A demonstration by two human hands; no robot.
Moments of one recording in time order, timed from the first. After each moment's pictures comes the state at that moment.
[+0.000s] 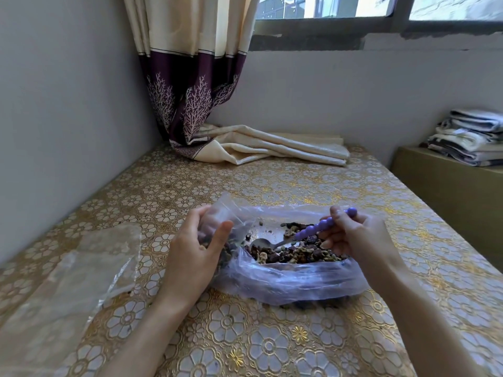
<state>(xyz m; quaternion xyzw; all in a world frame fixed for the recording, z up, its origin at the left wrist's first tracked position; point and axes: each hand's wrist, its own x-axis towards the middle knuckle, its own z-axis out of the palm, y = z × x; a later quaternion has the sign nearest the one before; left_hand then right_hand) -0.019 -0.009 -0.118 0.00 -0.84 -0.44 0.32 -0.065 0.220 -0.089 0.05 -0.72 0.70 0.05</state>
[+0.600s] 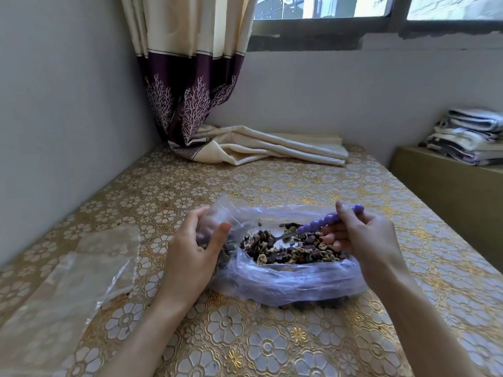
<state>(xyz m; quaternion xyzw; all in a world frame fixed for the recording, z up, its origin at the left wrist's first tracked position) -0.018 -0.006 -0.115 -0.01 -0.83 -0.46 0.31 -0.062 0.221 -0.087 0.01 -0.67 0.74 0.08</state>
